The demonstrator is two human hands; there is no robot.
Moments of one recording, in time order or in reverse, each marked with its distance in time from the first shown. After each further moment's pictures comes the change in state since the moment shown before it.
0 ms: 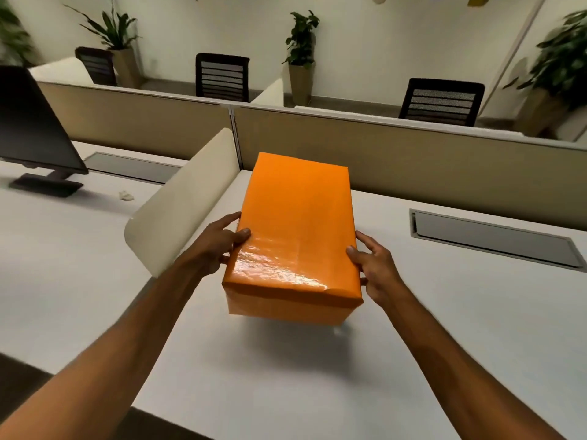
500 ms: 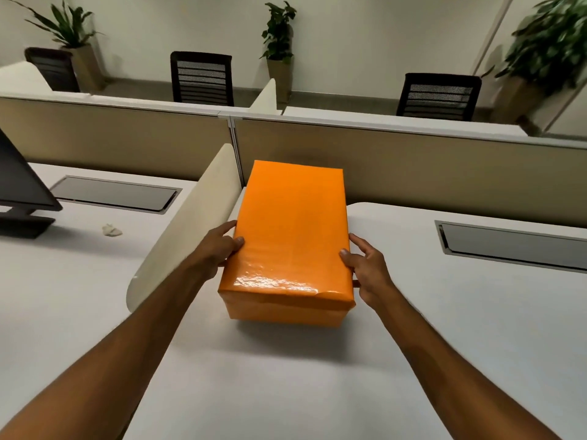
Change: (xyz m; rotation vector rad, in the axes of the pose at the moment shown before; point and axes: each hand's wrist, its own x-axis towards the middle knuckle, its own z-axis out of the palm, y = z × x) left_hand 0.149 0.028 -0.089 0.155 -0.014 -0.018; right_hand 0.100 -0.012 0.126 0.015 0.113 0.029
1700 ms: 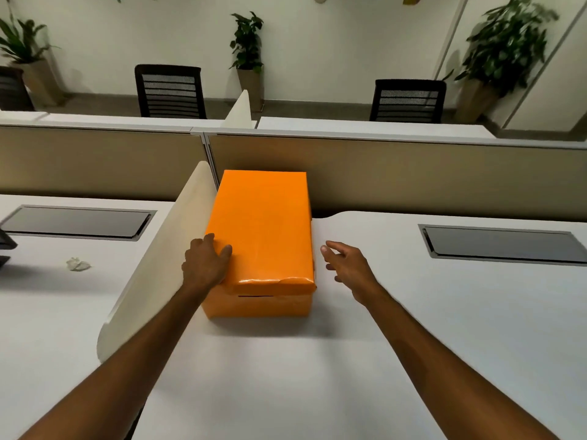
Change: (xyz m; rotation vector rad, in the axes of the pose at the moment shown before) left_hand 0.040 0.005 0.007 0.581 0.270 0.239; right_hand 0.040 -0.016 0.019 -0.367 0.005 -0.077
